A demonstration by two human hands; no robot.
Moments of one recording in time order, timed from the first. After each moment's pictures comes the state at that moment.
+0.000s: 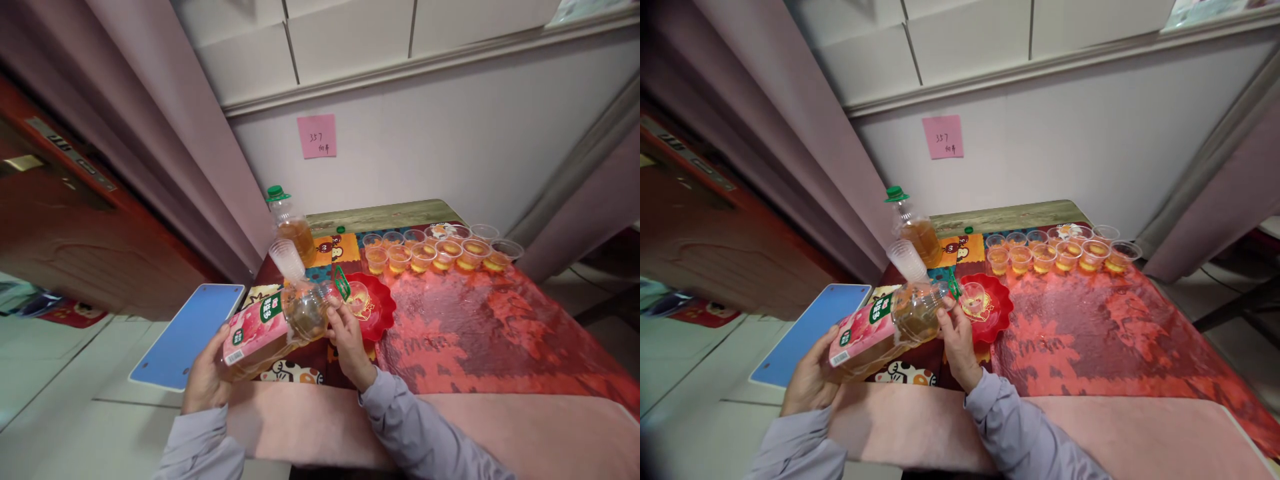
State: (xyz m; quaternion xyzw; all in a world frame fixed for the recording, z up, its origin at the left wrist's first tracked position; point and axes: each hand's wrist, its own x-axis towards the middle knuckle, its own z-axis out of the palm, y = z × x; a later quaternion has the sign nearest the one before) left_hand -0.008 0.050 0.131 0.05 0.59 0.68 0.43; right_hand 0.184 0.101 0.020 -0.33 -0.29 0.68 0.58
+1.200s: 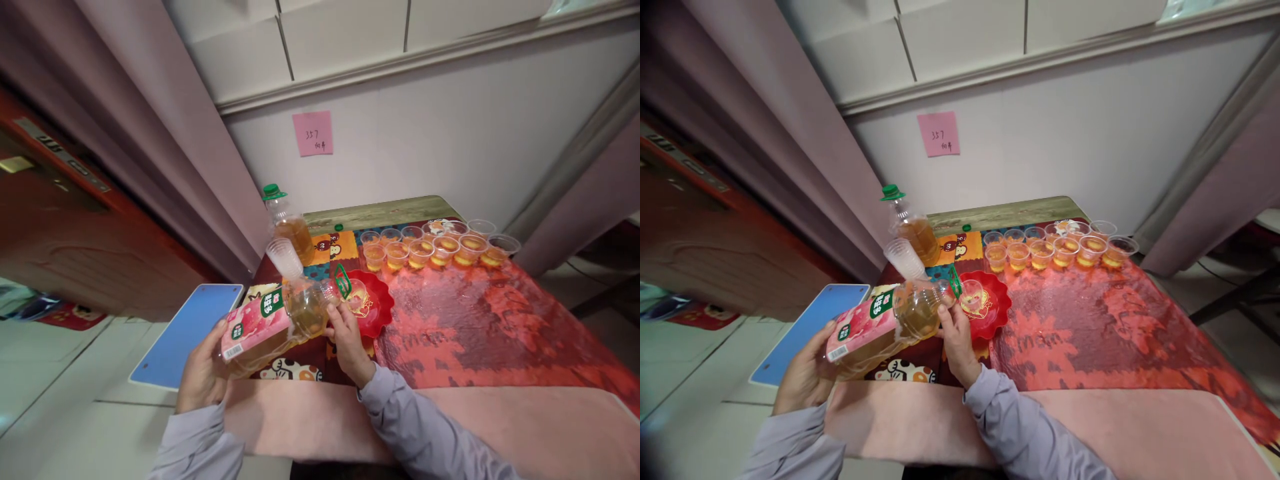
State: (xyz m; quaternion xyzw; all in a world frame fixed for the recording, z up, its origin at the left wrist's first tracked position) left_hand -0.011 0.049 0.135 0.10 0.61 0.66 0.43; right_hand 0.186 0.100 0.021 -0.33 -0.26 0.70 0.58
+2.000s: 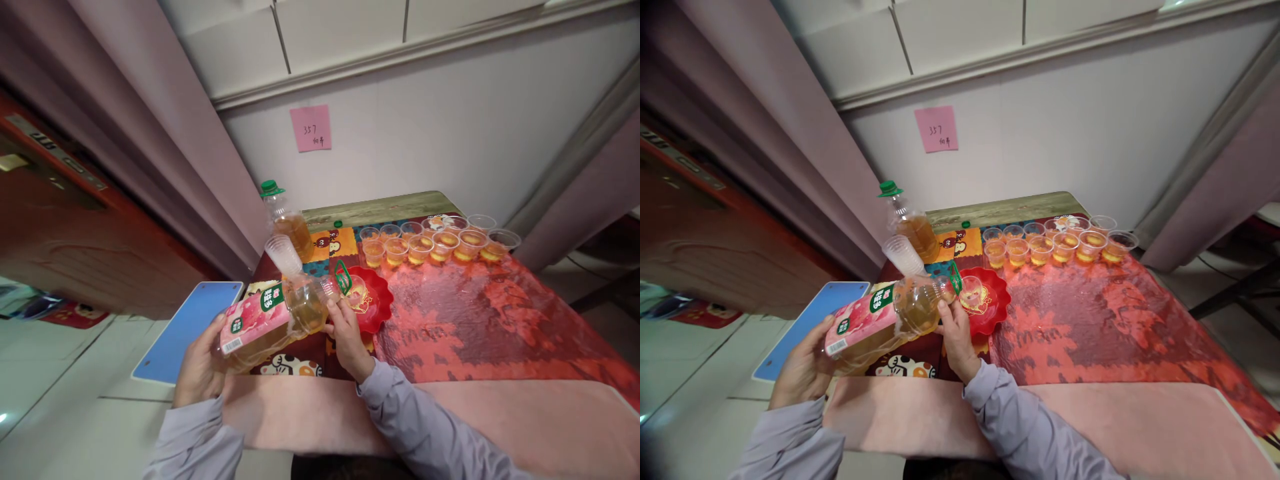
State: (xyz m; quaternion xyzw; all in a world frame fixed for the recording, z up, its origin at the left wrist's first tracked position) left_hand -0.008 0.053 0.142 0.10 0.63 0.66 0.40; right_hand 0.186 0.100 0.021 -0.32 -0.25 0.70 0.58
